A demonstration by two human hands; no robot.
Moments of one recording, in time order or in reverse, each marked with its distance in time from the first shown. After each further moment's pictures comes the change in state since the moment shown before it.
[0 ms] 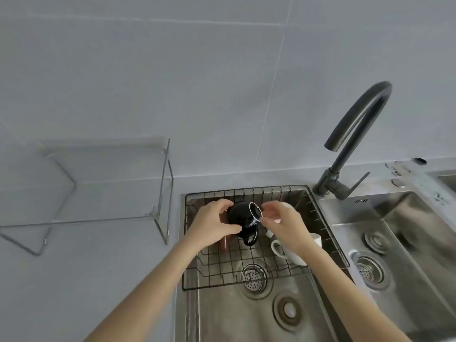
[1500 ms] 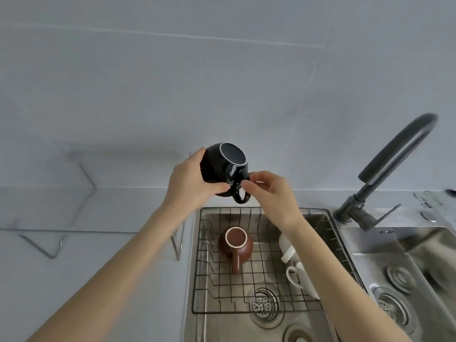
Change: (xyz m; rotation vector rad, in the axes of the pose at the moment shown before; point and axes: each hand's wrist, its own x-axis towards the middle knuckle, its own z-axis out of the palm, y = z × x) left_hand 0.003 0.050 -0.113 0.036 0.498 0.079; right_hand 0.049 -0.118 0.000 0.351 0.030 -0.151
